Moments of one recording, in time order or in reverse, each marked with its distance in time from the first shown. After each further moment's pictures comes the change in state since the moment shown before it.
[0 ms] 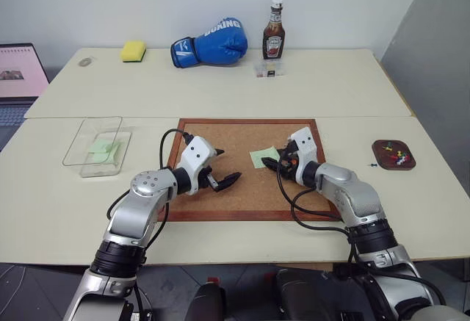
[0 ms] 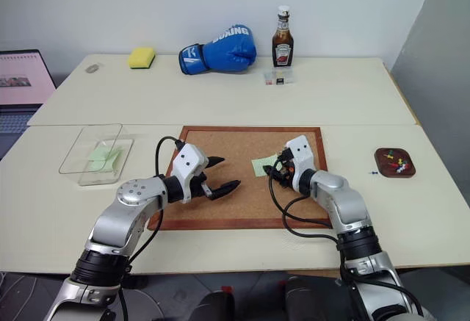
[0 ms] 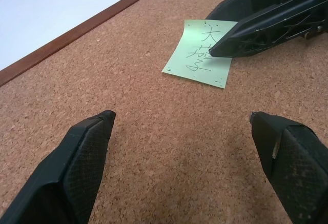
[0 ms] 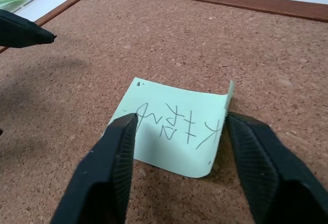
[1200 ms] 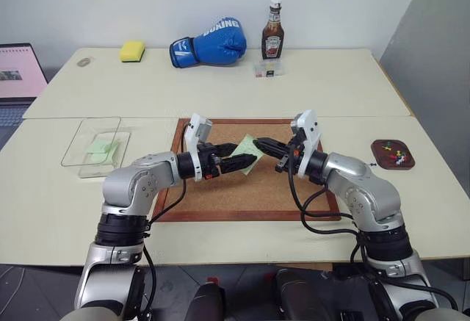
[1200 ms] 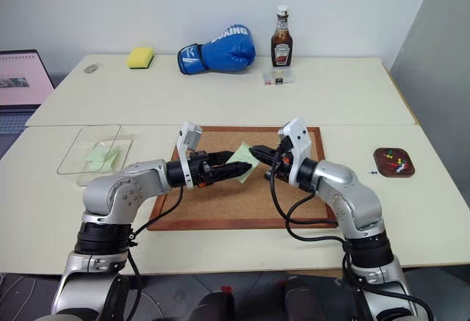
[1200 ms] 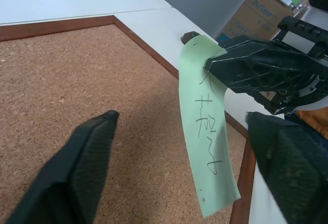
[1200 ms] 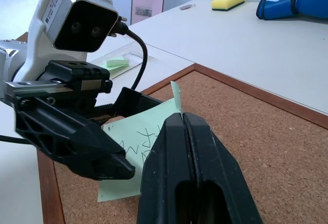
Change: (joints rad) left arm -0.203 -0.054 0.136 0.074 -0.433 0.491 -0.091; right arm 0.018 -0.029 -0.024 -0.336 0.166 0.089 0.116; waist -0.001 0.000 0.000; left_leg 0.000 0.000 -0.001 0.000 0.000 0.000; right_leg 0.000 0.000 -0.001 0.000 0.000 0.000
